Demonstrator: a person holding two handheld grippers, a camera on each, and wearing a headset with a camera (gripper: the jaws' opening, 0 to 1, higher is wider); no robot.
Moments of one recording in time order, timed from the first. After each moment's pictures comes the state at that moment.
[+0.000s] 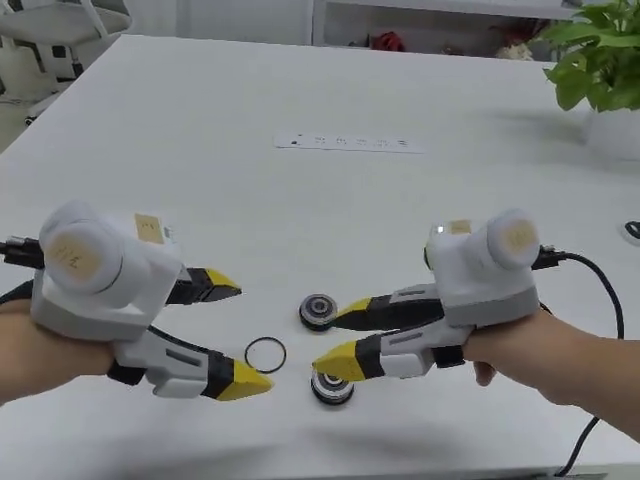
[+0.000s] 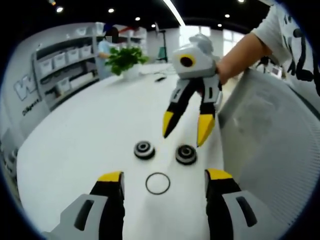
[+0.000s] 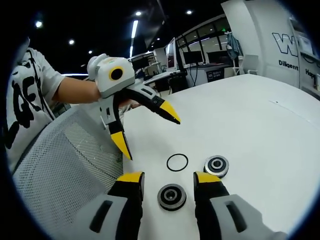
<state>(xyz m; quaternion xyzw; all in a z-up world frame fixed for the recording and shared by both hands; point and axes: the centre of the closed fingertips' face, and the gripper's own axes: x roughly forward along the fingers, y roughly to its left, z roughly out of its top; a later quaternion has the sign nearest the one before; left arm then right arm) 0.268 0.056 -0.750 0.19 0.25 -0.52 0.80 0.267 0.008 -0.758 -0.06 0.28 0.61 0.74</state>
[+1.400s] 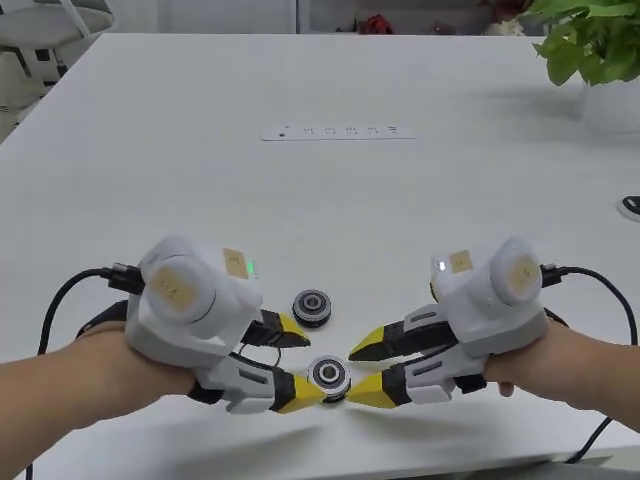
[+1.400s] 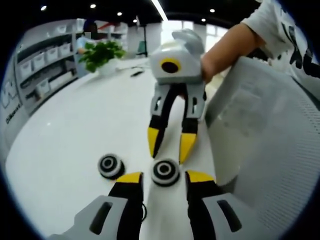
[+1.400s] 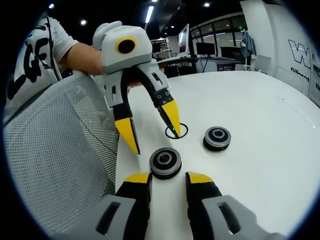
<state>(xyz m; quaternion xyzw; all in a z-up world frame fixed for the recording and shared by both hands) 0.256 -0.006 -0.784 0.20 0.27 -0.58 0.74 0.258 -0.018 -0.807 -0.14 0.28 0.63 0.71</state>
